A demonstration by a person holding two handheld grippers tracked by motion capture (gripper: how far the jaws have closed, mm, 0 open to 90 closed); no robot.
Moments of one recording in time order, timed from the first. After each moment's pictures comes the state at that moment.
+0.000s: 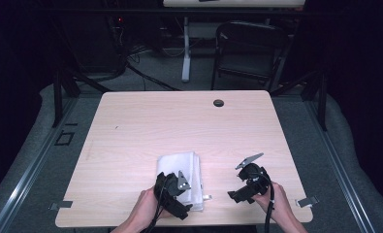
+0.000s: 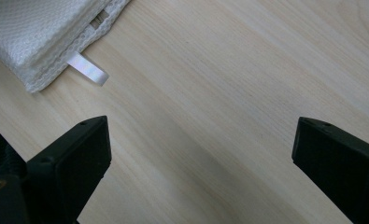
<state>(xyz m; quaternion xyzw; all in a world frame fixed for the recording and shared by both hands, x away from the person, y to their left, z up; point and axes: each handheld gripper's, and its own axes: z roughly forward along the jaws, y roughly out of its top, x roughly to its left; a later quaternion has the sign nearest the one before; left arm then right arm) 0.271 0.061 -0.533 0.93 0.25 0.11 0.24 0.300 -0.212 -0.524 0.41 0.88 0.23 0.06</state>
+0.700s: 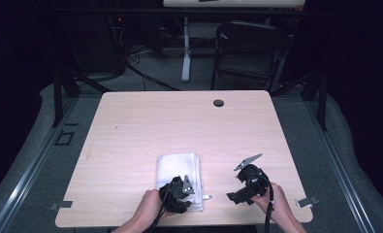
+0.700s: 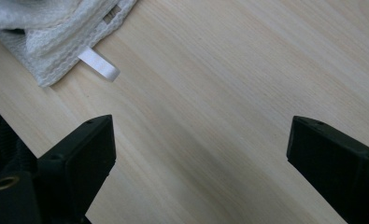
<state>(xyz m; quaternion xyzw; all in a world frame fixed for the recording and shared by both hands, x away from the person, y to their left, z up) 0.277 0.054 -0.553 0.95 0.20 0.07 0.23 0.299 -0.210 -0.526 0.40 0.89 0.22 0.05</state>
